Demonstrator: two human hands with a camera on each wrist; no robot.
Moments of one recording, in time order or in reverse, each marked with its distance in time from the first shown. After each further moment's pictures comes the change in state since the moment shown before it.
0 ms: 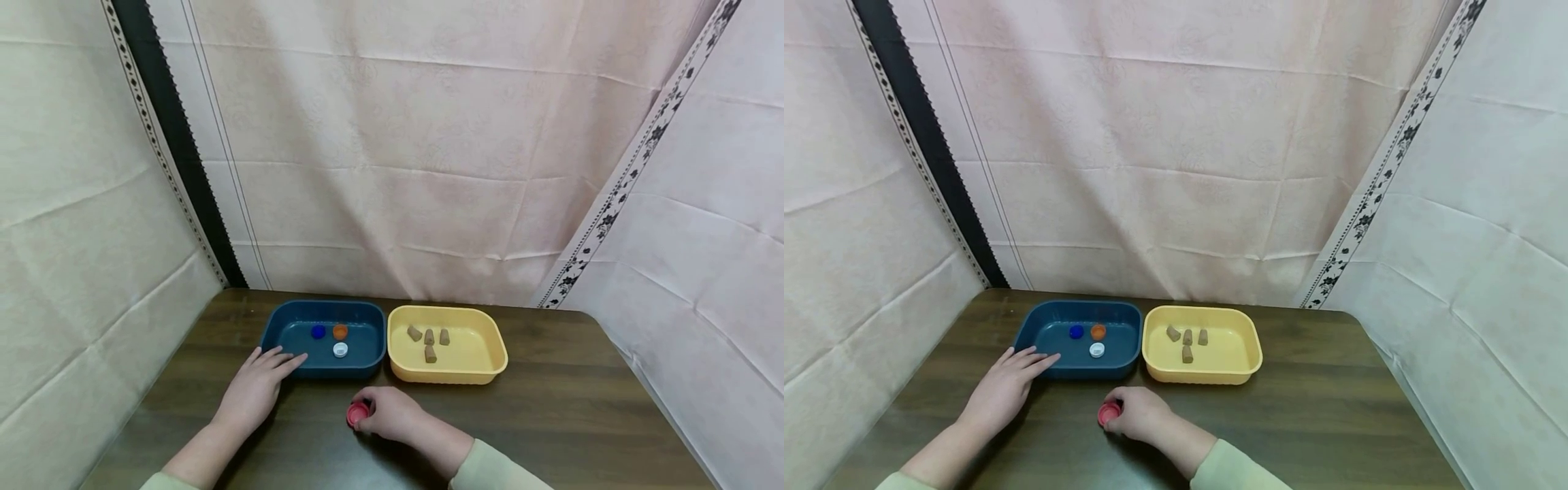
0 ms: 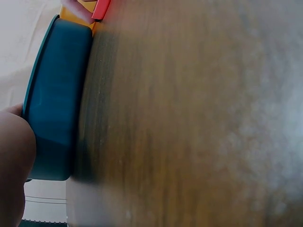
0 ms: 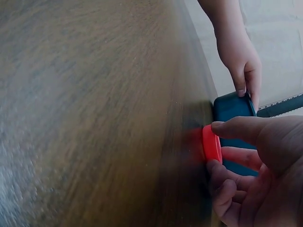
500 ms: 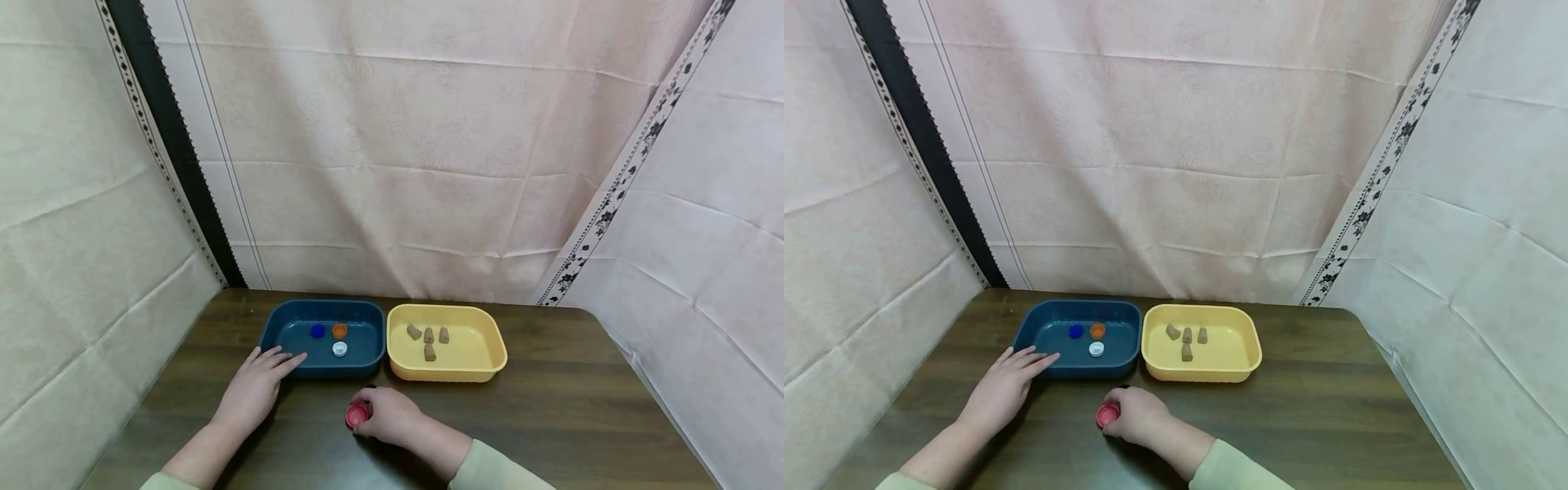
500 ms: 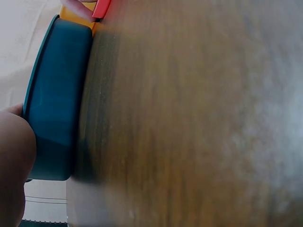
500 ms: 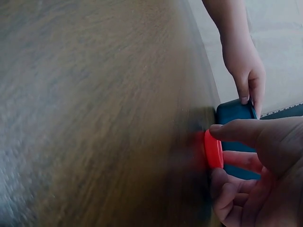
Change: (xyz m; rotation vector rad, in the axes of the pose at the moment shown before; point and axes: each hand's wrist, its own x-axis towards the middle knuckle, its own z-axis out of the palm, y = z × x) left_hand 0.000 -0.001 0.000 0.007 -0.018 -0.012; right_hand 0.002 0.002 0.006 -0.101 0.023 -0.033
